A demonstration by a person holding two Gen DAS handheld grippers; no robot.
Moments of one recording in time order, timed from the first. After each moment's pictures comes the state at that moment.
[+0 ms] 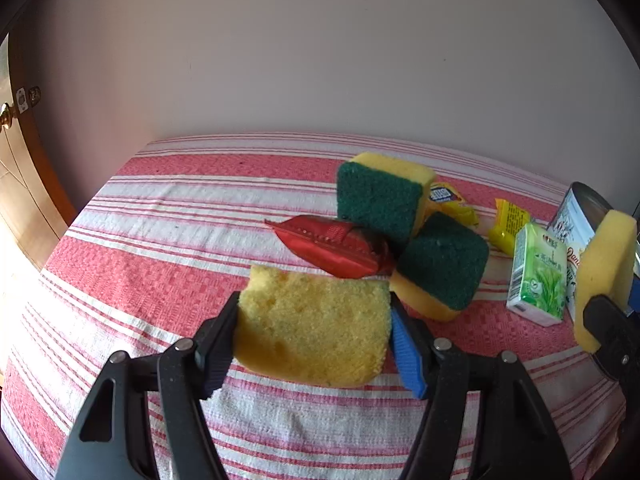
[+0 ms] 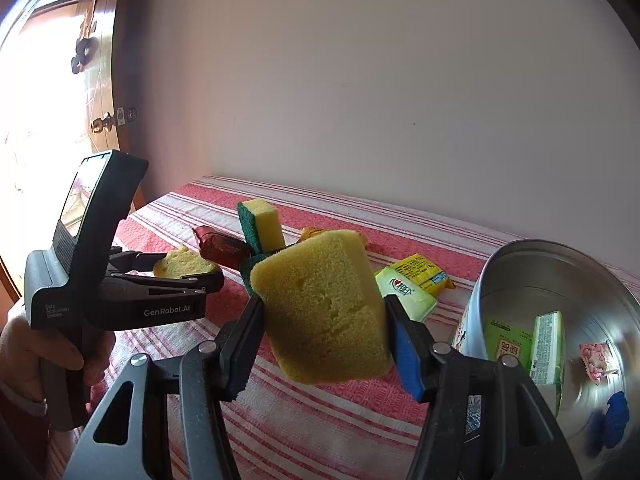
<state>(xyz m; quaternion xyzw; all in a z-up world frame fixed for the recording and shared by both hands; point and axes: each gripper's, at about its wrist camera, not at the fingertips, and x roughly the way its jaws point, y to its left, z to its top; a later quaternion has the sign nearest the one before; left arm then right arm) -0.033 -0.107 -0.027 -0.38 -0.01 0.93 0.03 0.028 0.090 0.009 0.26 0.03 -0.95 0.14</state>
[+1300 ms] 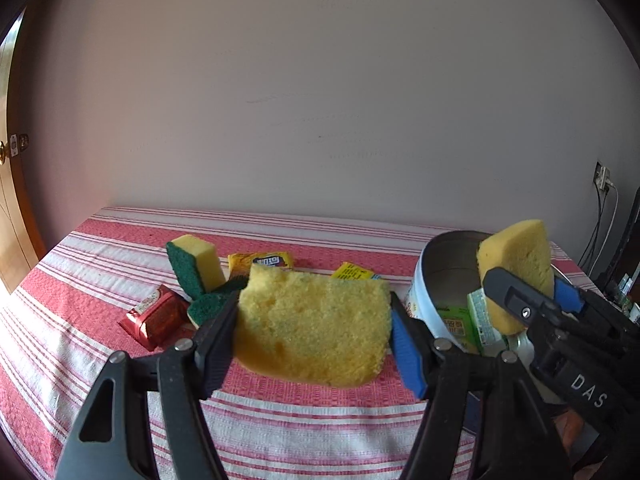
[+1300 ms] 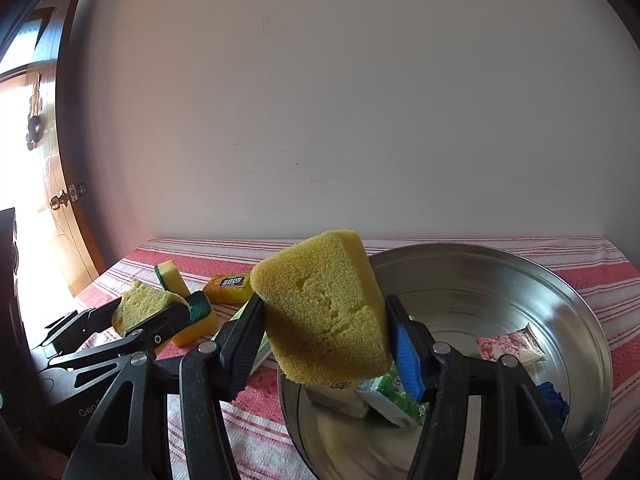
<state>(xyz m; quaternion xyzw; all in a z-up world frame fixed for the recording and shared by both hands) 0.024 0.023 0.021 -0.26 -0.03 0.96 0.08 0.060 0.204 0.040 0.22 -0.04 -0.97 0.04</state>
